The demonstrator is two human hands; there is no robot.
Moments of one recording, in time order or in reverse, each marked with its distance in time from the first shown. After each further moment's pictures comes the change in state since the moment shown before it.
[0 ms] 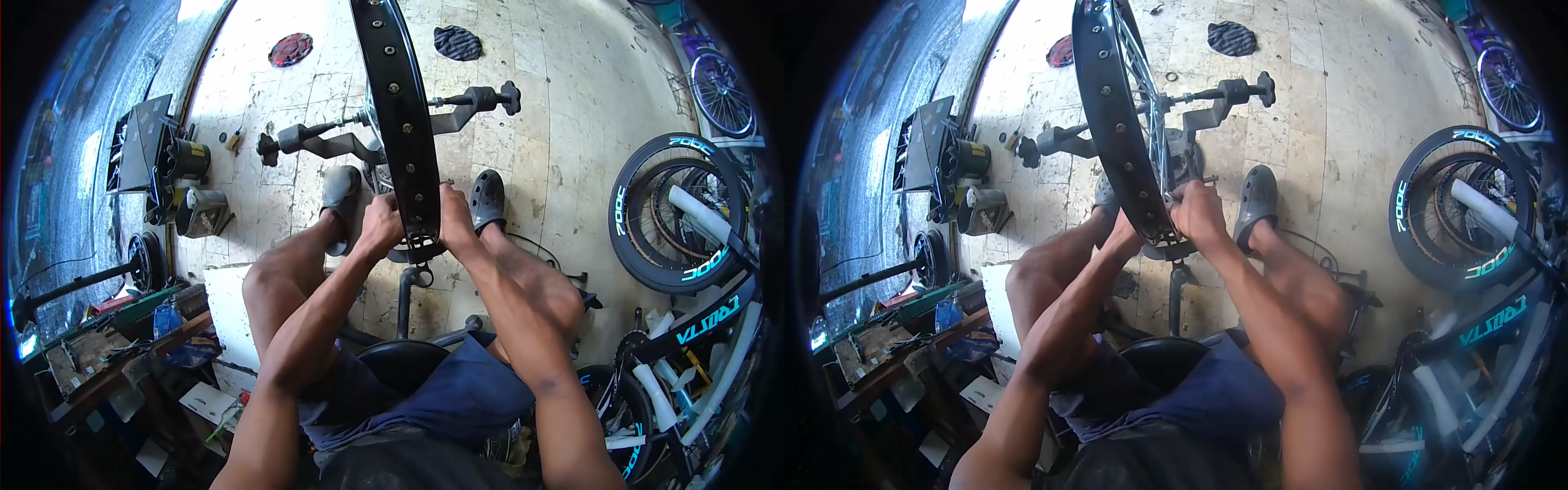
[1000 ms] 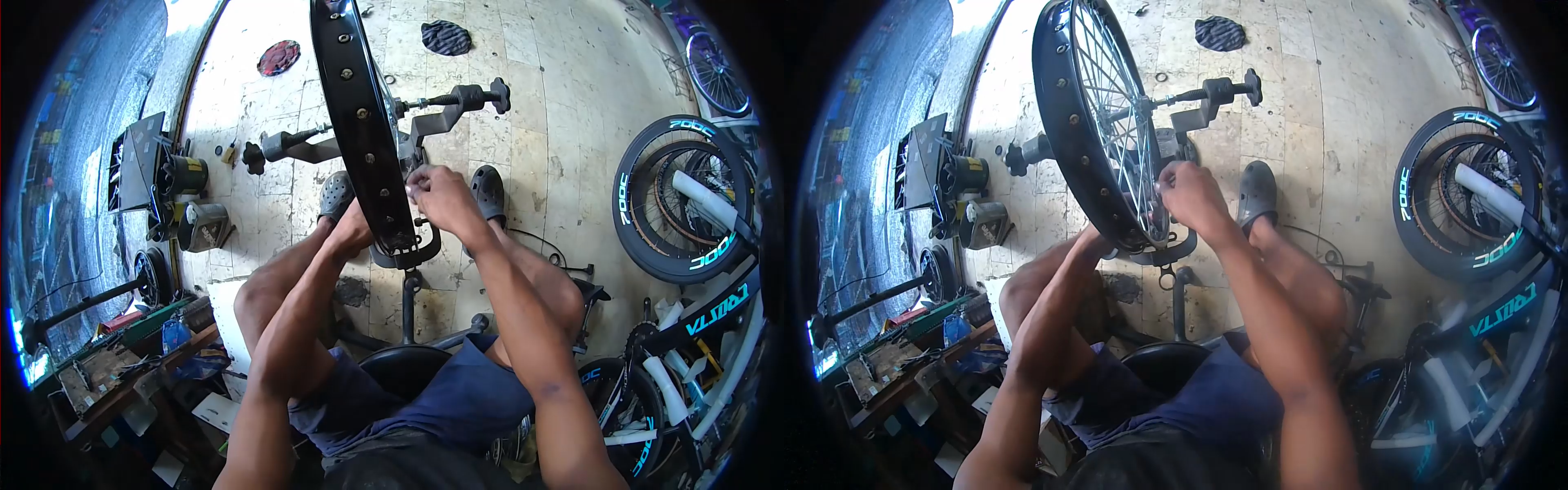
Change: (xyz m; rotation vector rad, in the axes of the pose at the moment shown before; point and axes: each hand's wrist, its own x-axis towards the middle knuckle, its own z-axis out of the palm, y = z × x) left_hand 0.018 0.005 -0.036 -0.234 -0.437 0.049; right_hand 0.029 -0.044 -0.049 0.055 -0.196 0.266
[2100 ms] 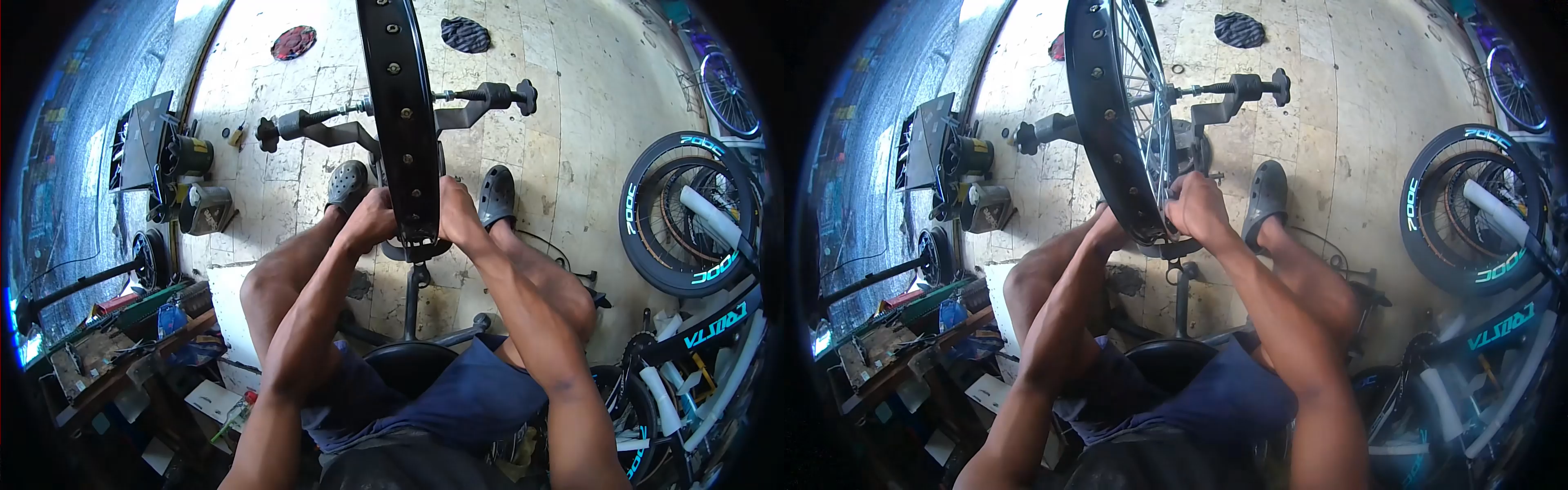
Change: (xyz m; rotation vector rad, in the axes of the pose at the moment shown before) left_hand -0.013 0.017 0.012 0.202 0.225 -0.196; right_hand 0.004 0.019 0.043 0.000 -0.022 0.054
